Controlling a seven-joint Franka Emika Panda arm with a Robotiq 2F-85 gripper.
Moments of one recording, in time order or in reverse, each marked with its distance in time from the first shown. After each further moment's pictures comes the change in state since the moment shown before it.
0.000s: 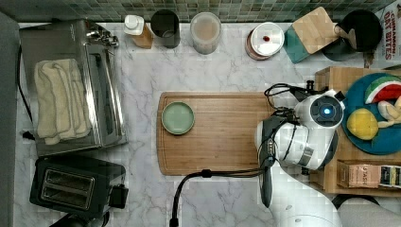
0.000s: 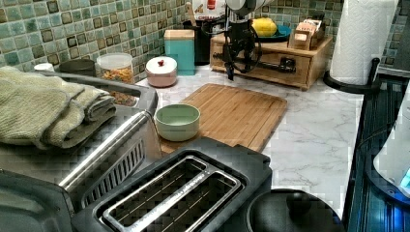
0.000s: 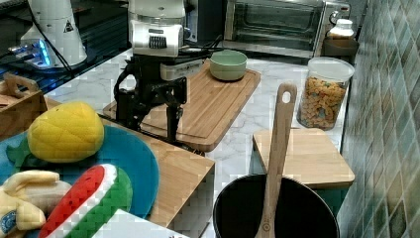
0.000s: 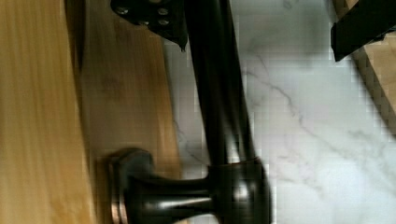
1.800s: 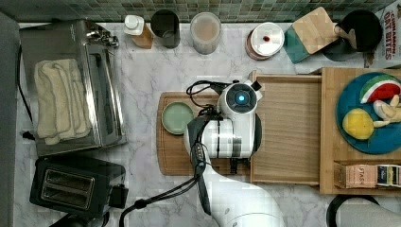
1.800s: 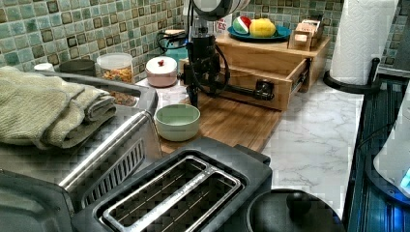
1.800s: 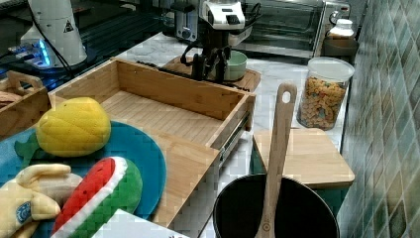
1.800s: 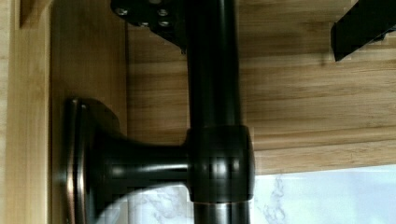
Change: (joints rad) arm 0.045 -0.061 0.337 -0.100 0.085 -0.090 0.108
